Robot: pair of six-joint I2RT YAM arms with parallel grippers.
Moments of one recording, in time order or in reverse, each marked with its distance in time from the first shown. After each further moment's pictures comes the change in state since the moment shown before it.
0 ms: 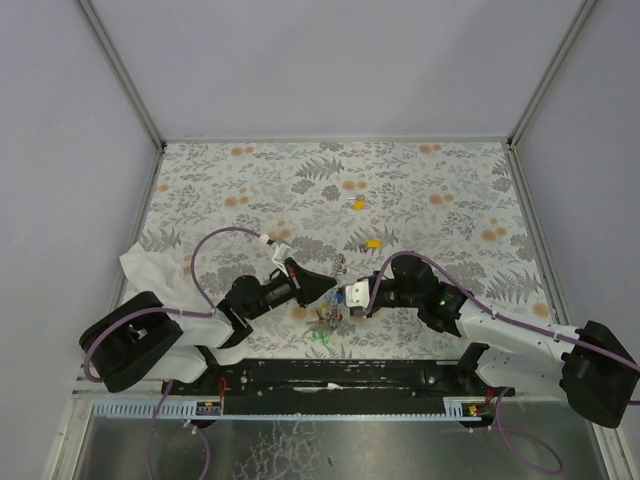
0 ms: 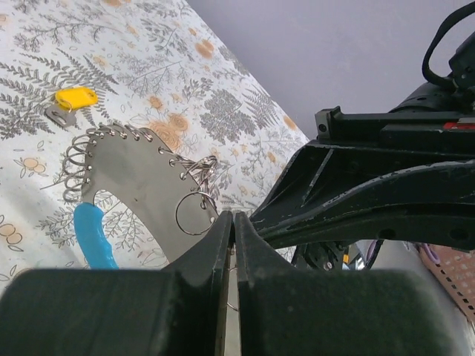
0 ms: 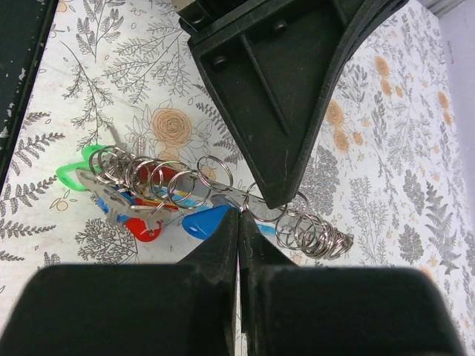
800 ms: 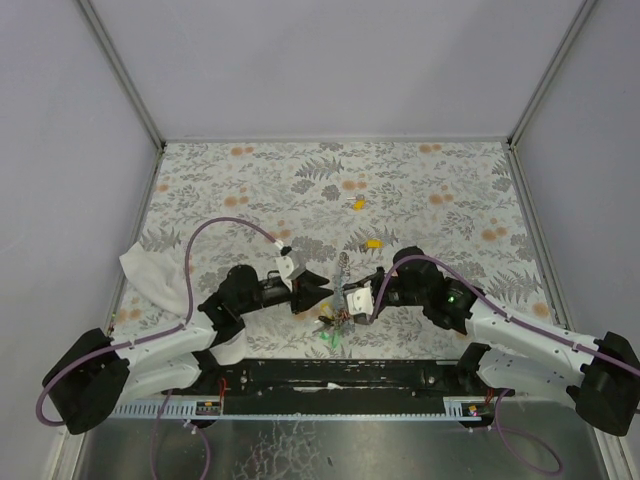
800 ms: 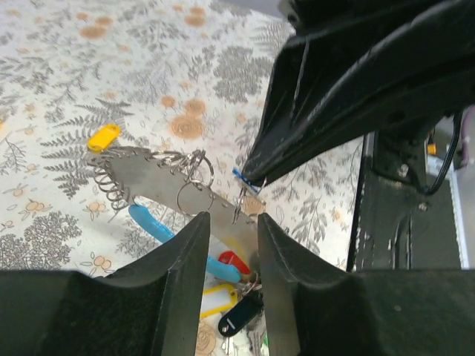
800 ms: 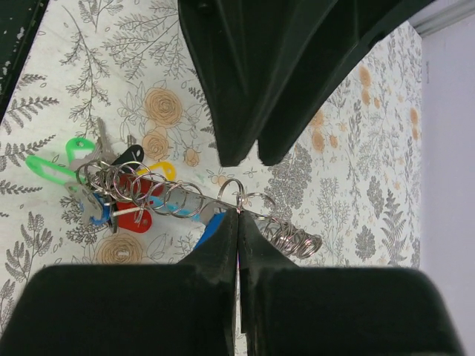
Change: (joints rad) left arm 0.002 -0.324 0.096 -0.498 0.199 0.554; right arm 0.008 -0.076 0.095 -0.225 0.035 -0.177
